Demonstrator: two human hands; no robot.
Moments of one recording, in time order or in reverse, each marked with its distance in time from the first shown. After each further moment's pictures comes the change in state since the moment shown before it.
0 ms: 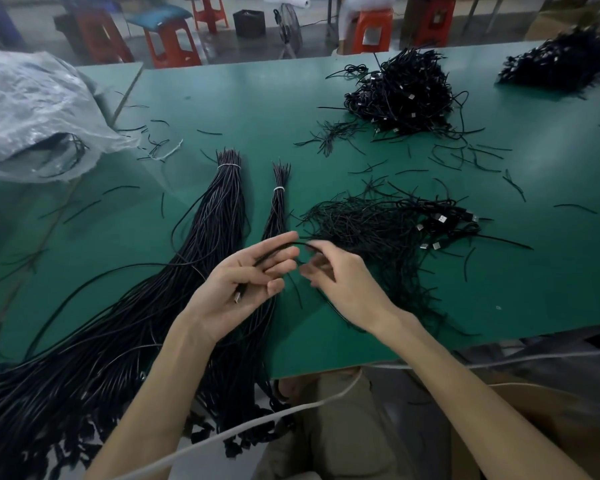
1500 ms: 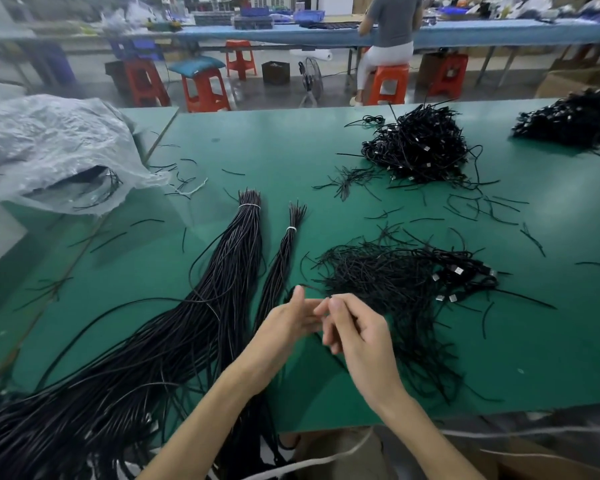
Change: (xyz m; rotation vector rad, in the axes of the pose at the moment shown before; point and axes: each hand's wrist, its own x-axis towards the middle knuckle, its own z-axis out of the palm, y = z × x) left_hand 0.019 -0.030 0.037 0.585 0.263 0.028; right_hand -0.022 -0.026 0.012 0.456 0.259 -0.095
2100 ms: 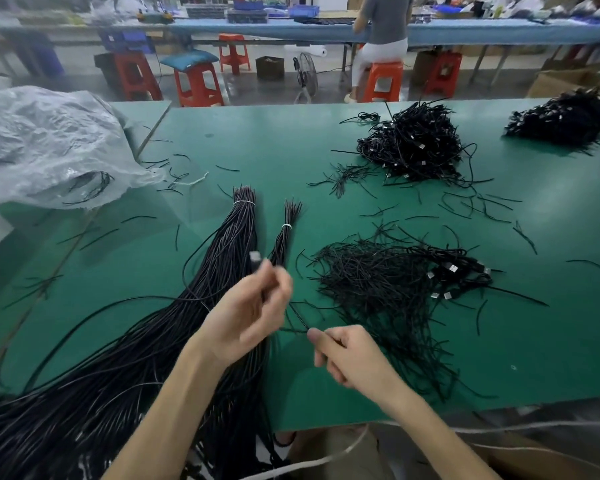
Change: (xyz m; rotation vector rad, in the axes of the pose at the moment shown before) left_hand -0.003 0.037 -0.039 -0.644 -0.449 0.113; right_hand -0.002 0.022 -0.017 -0.124 -0.360 0.416
